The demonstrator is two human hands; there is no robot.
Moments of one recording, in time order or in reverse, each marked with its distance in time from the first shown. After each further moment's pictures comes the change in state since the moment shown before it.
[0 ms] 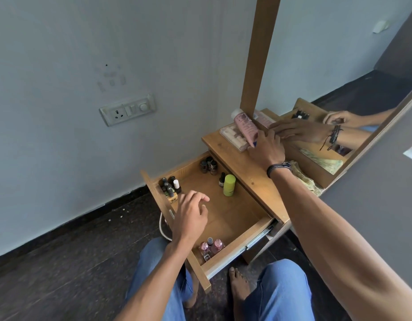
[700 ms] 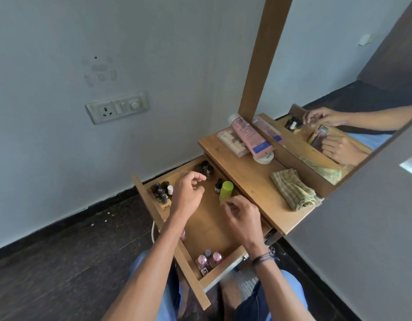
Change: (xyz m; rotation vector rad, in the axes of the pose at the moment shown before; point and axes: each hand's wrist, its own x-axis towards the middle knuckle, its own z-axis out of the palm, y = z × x) left_hand 0.082 0.000 -0.006 -0.418 -0.069 -0.157; right_hand -0.176 -0.038 0.046 0.636 0.054 -0.155
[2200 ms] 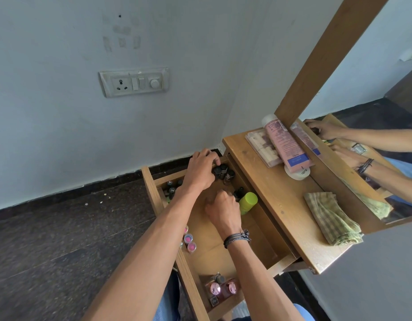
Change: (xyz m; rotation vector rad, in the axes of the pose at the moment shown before) left_hand 0.111 -0.053 0.013 0.436 -0.087 0.178; right_hand 0.079 -0.016 0.111 -0.475 -0.332 0.255
